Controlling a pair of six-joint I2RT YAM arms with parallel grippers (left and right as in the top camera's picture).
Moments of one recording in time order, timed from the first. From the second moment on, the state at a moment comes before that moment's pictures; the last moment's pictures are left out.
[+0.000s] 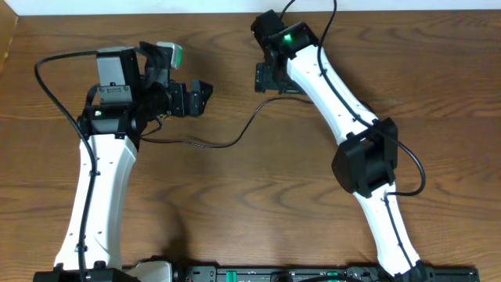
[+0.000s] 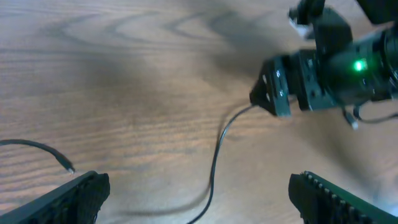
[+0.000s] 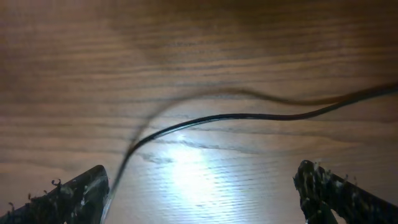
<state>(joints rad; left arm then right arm) 0.04 1.41 1.25 -0.67 0.50 0.06 0.53 2.46 2.43 -1.34 0.13 0.64</state>
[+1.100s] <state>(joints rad) 0.04 1.41 1.25 -0.72 0.55 0.20 0.55 2.49 2.15 -1.09 0.16 0.87</state>
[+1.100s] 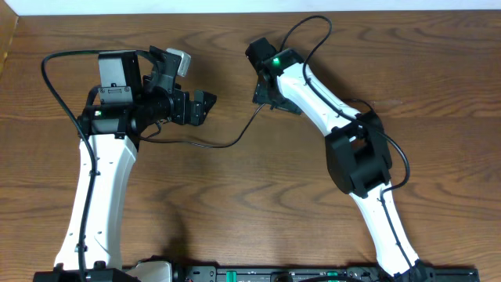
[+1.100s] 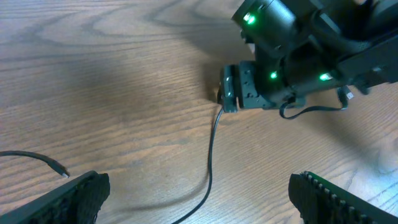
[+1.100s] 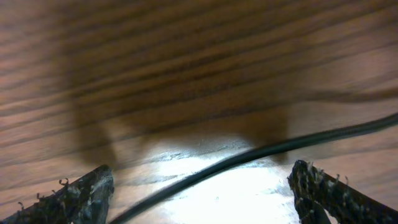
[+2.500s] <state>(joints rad) 0.04 1.41 1.25 -0.77 0.55 0.17 0.25 2.10 2.41 -1.32 0.15 0.50</state>
